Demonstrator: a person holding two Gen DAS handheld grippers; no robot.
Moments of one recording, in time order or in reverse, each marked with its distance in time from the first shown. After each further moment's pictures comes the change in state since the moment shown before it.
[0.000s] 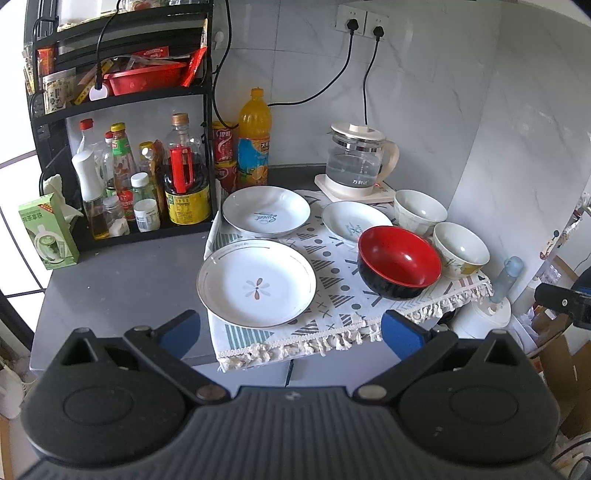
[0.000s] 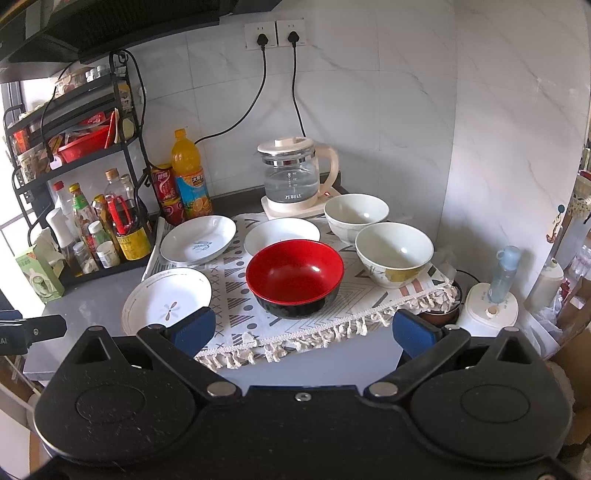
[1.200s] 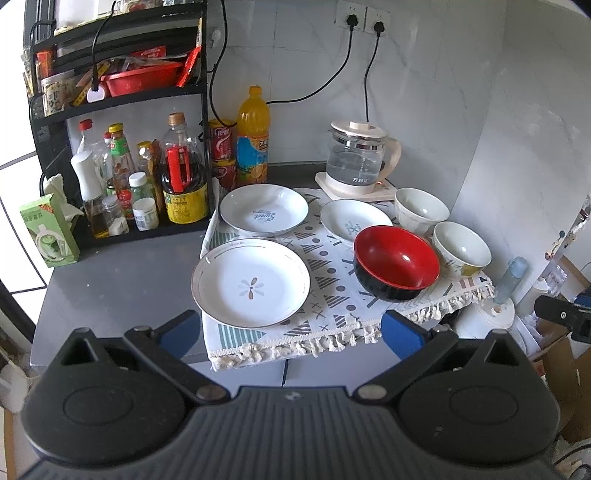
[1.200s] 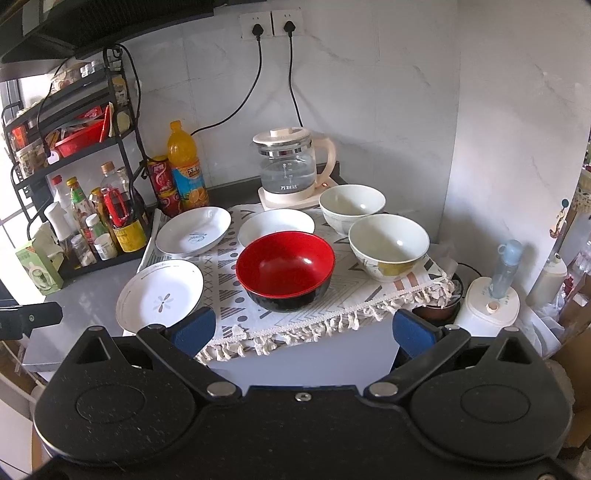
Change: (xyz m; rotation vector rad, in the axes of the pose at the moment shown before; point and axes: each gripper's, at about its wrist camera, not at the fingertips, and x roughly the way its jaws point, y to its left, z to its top) left arm 0.002 -0.016 0.007 -0.018 0.016 0.022; right arm 0.009 -0.022 0.001 0.000 0.040 0.019
